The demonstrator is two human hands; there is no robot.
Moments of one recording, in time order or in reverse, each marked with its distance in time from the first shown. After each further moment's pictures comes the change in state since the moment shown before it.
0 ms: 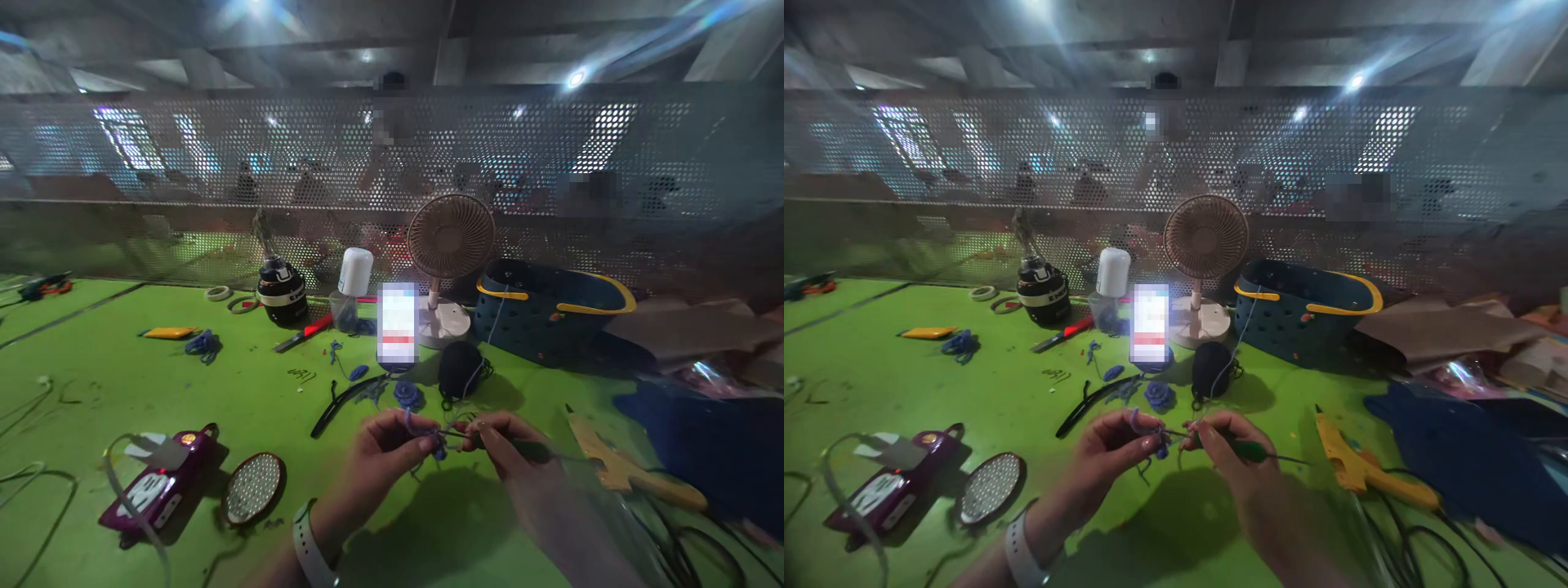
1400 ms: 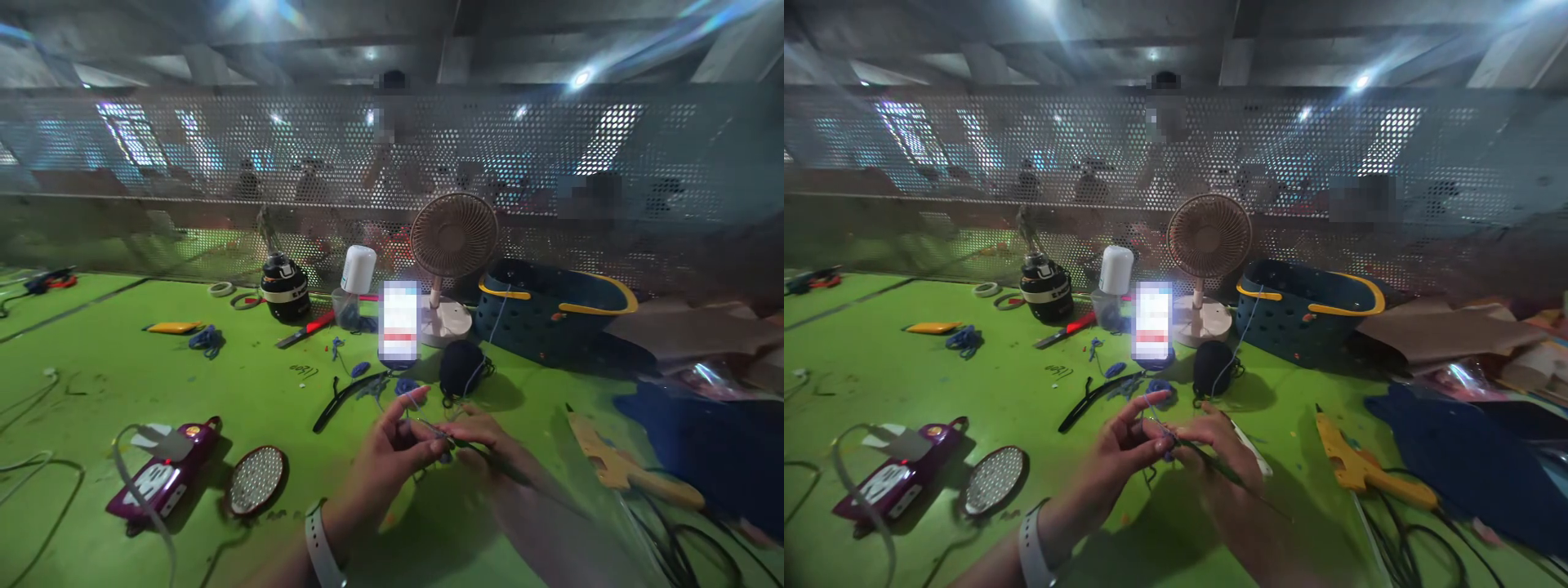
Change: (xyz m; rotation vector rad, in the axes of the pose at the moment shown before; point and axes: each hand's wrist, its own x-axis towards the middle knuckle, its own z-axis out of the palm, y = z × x) left_hand 0.001 -0.014 0.005 -0.121 0.020 -0.054; right_hand -0.011 -0.007 0.020 -0.194 -0.124 -0.471
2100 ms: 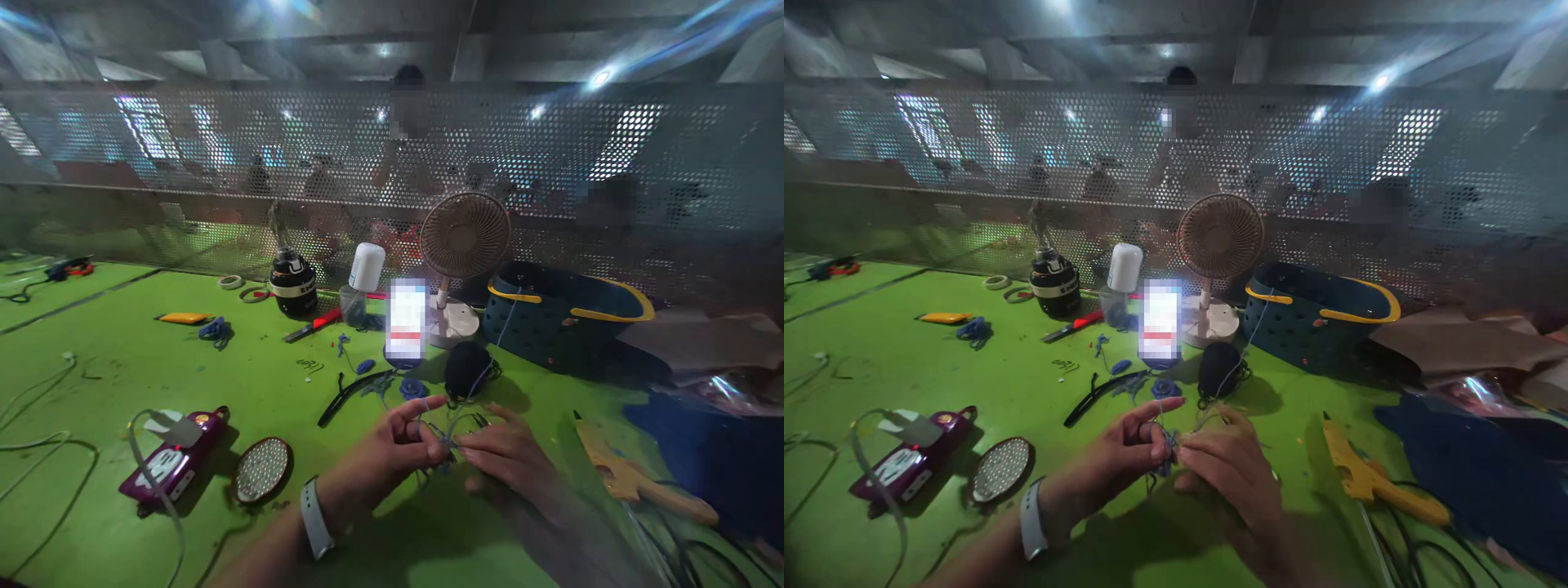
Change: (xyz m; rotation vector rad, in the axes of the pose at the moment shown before) left_hand 0.005 0.008 -0.012 -0.170 -0.204 -0.162; right_hand 0.000 0.006 -0.024 -0.432 -0.189 -0.498
